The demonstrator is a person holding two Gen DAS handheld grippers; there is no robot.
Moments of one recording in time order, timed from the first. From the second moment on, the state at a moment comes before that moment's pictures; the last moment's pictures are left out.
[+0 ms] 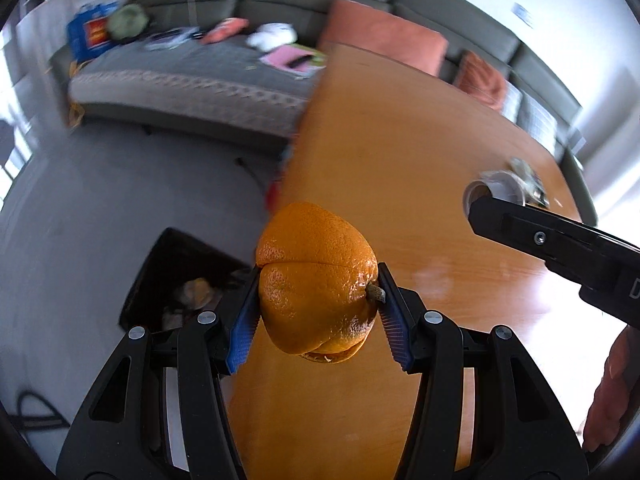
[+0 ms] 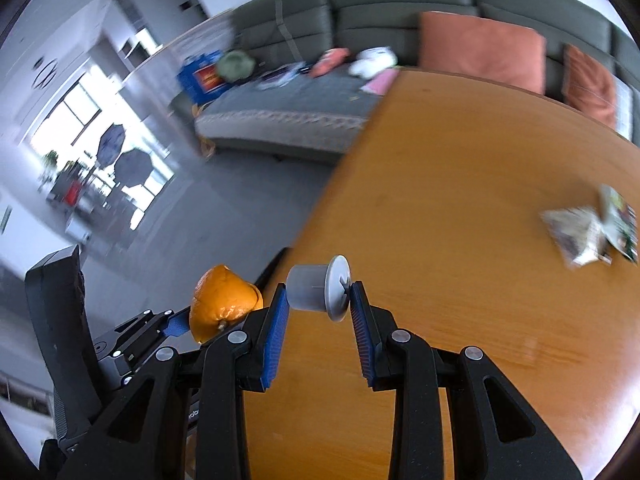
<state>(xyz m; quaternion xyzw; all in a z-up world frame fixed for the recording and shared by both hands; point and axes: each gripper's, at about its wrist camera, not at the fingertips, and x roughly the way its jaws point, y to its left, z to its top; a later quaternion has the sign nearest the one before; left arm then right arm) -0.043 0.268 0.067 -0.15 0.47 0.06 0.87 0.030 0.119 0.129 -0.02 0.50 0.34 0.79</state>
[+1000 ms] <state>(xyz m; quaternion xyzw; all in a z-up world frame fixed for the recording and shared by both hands) -0.089 0.409 0.037 -0.16 0.50 0.26 0.81 0.015 0.277 0.114 -0.09 0.51 0.42 0.75</state>
